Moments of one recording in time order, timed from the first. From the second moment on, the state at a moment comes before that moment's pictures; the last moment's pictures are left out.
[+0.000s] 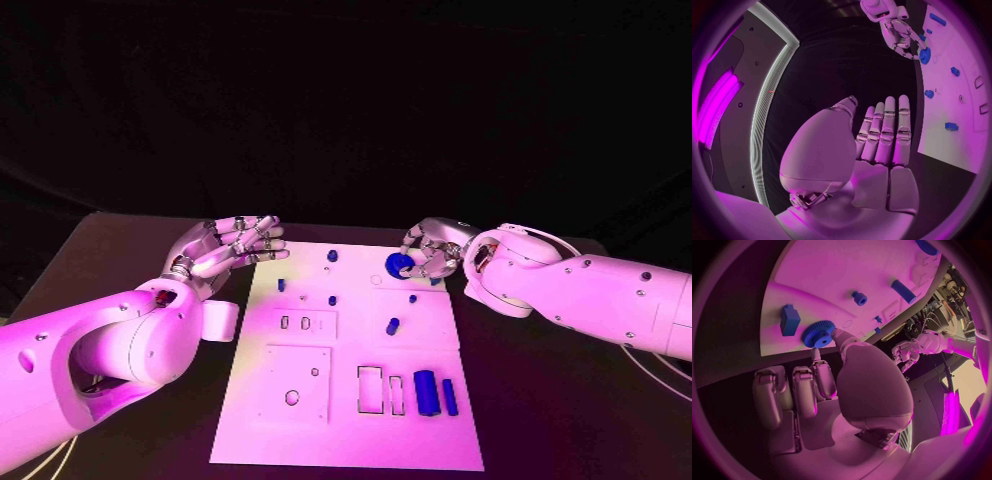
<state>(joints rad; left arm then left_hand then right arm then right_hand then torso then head) 1.24 -0.97 -0.03 1.75 0.04 -0.45 0.46 1.47 -0.12 0.25 0.29 0.20 0.87 0.22 0.25 0.15 1.04 0.16 0.11 0.07 1.01 0.12 0.30 0.26 0.18 0.95 0.24 0.29 0.10 1.34 -0.81 -0.12 1.39 -1.32 -0.28 -0.17 1.31 -0.21 0.30 0.21 0.22 0.76 0.17 0.34 0.44 1.41 0.09 1.39 1.31 1.47 0.01 1.55 1.31 0.01 1.47 0.12 1.57 1.31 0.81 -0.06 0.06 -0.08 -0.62</state>
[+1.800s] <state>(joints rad) 1.24 -0.97 -0.03 1.74 0.05 -0.44 0.45 1.47 -0.12 0.25 0.29 0.20 0.87 0.22 0.25 0.15 1.04 0.16 0.11 0.07 1.01 0.12 0.30 0.26 0.18 0.95 0.24 0.29 0.10 1.33 -0.78 -0.11 1.40 -1.48 -0.27 -0.22 1.33 -0.22 0.34 0.24 0.25 0.81 0.16 0.38 0.44 1.44 0.08 1.44 1.31 1.46 0.01 1.56 1.31 0.01 1.47 0.12 1.57 1.31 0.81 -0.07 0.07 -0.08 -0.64</state>
